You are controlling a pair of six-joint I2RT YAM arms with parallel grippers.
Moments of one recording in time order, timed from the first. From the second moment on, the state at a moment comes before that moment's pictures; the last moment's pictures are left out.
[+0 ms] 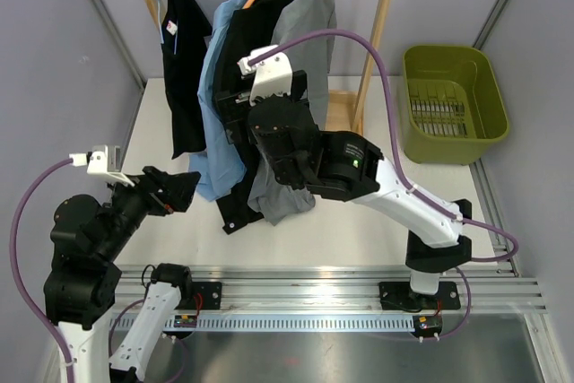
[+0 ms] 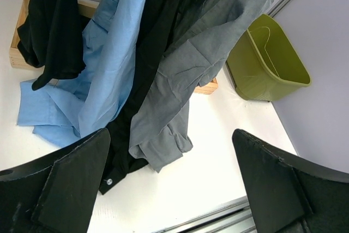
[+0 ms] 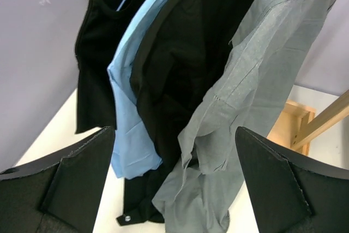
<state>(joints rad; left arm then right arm) -0.13 0.47 1.20 -0.86 0.24 -0.46 1.33 1.84 2.47 -0.81 0.95 0.19</state>
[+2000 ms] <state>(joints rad) -0.13 0.43 1.17 -0.84 0.32 -0.48 0.93 1.80 2.49 -0.97 0.80 0.12</state>
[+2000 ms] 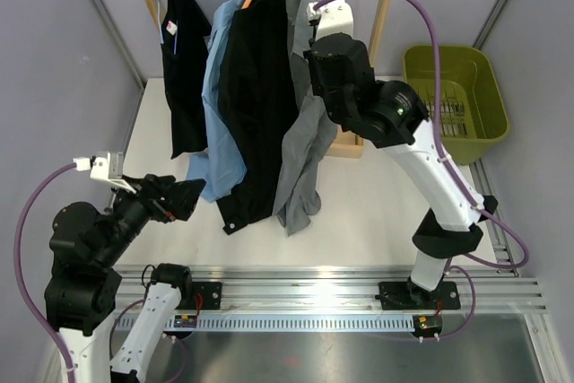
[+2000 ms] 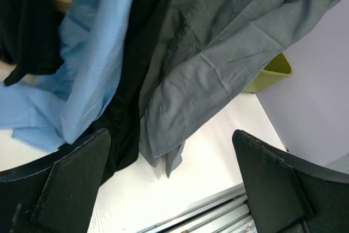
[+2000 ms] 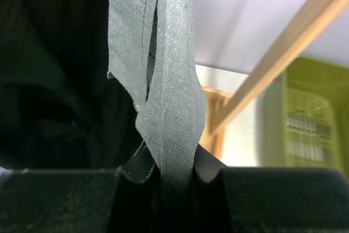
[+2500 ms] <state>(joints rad) -0.13 0.73 1.46 -0.63 0.60 -0.44 1.17 1.26 1.94 -0.74 0.88 -0.05</state>
